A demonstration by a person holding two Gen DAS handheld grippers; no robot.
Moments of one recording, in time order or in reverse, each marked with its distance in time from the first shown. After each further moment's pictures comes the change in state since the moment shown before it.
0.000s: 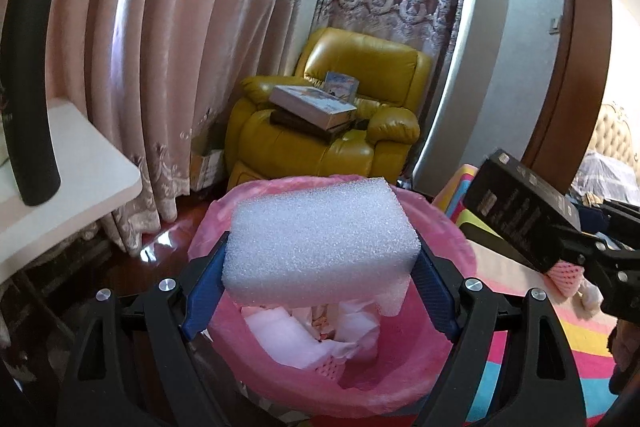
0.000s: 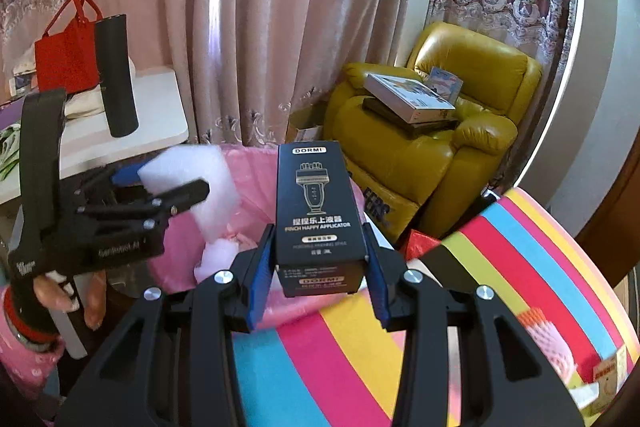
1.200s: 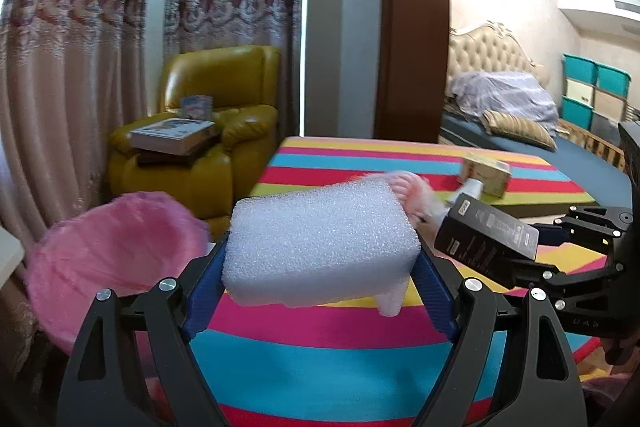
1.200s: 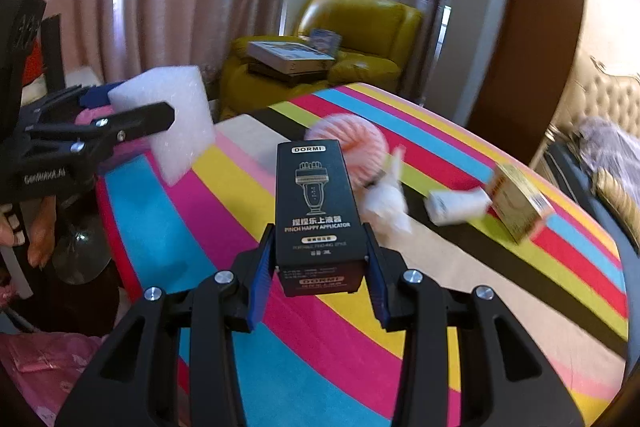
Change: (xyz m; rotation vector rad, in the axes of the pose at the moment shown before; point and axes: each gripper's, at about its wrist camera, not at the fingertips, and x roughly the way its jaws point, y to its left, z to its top) left arm -0.049 -0.208 -0.062 0.370 -0.022 -0.319; right arm -0.149 -0.095 -0.195 0.185 0.053 -0.297
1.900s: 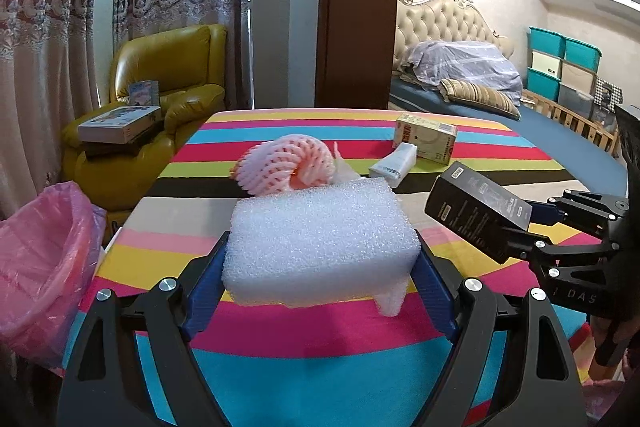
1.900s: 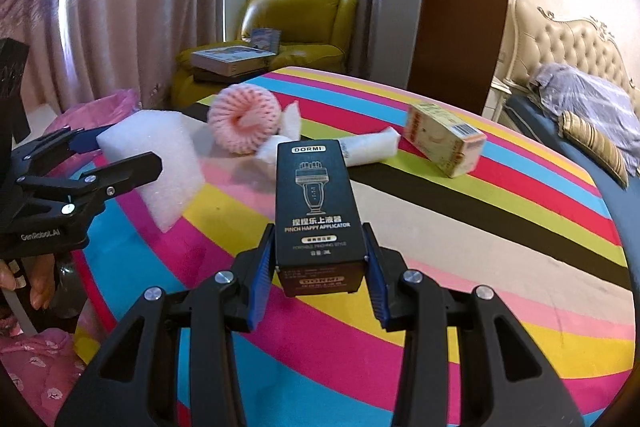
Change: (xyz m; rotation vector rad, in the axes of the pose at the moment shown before) left arm 0.043 -0.089 -0.015 0.068 0.095 -0.145; right arm -0.019 -0.076 -0.056 0.193 0.004 -0.118
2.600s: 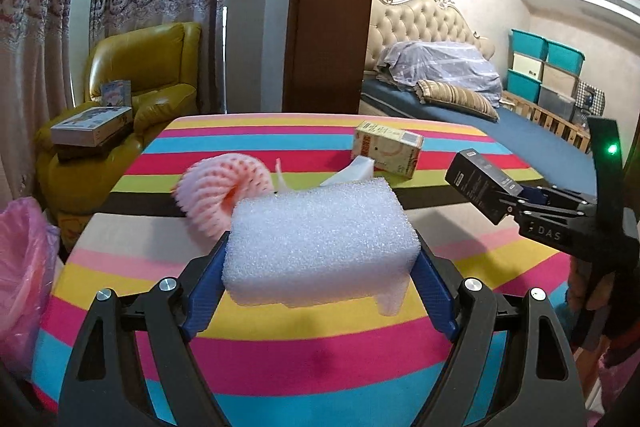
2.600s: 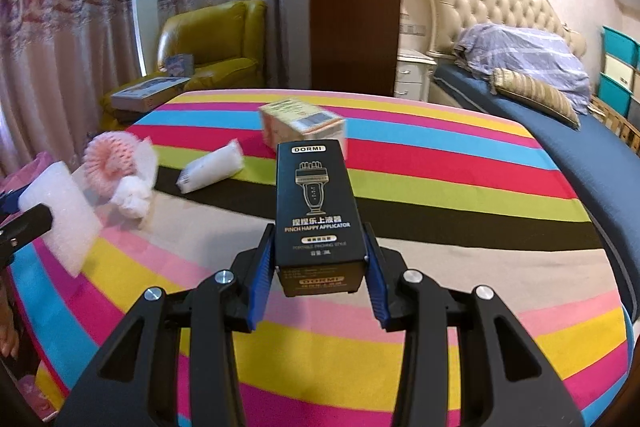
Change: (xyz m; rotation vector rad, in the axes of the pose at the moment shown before) left arm 0.025 -0.036 0.020 0.004 0.012 -0.088; right arm 0.008 -0.110 -0.006 0.223 -0.016 -0.182
